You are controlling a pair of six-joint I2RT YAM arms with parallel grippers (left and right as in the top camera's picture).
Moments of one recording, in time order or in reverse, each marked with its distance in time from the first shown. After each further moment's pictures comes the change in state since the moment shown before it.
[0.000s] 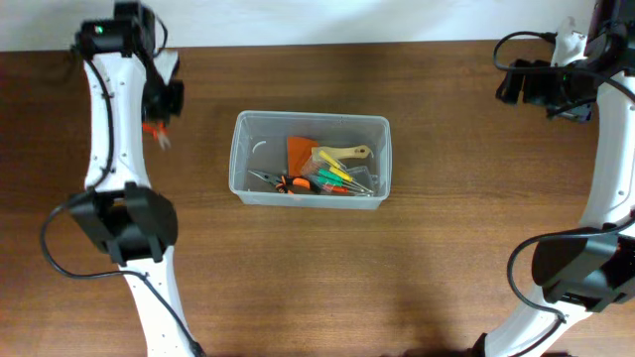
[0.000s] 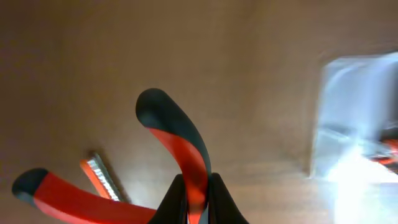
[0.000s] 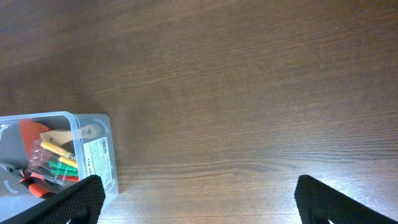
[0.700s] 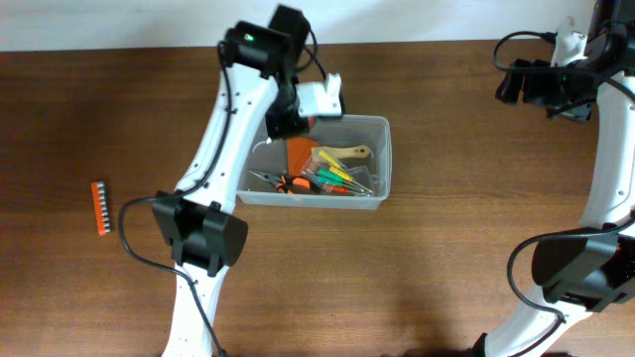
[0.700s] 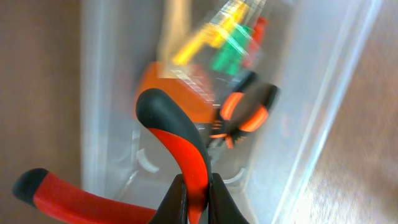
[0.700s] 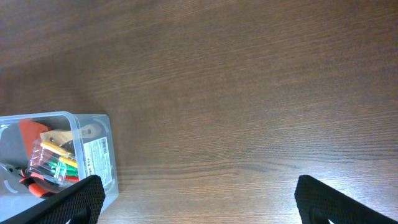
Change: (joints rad) left arm -0.445 -0.003 -0.068 -0.032 0.200 0.876; right arm 0.000 0.000 0.000 0.000 0.000 0.000
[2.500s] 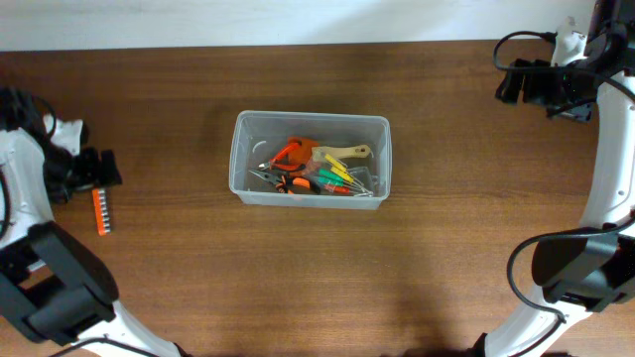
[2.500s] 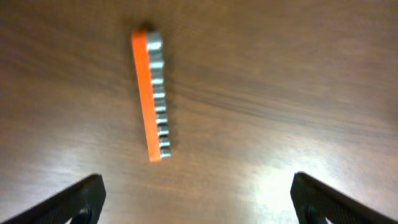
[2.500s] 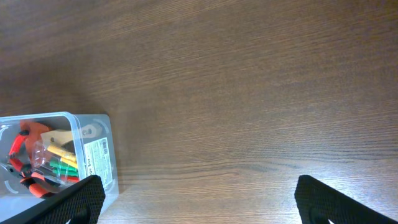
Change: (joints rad) left arm 0.917 -0.375 -0.851 0.447 -0.053 -0.836; right arm 0.000 0.000 0.000 0.000 0.000 0.003
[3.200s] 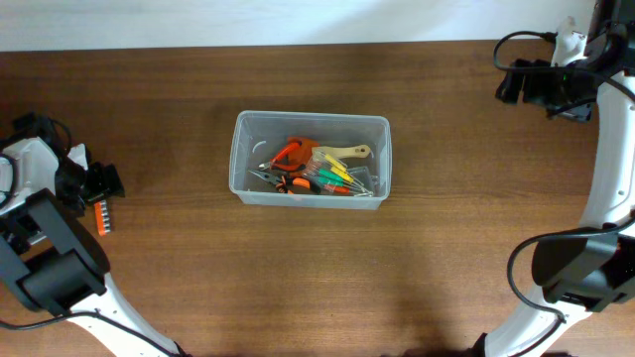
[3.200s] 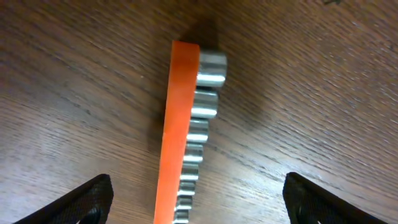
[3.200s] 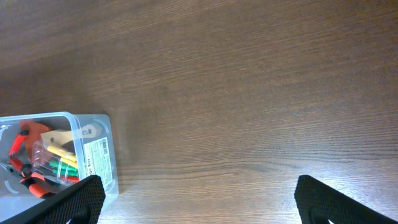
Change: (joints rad) left arm 0.013 0.190 -0.032 0.159 -0.072 -0.161; right arm 0.000 0.000 0.000 0.000 0.000 0.001
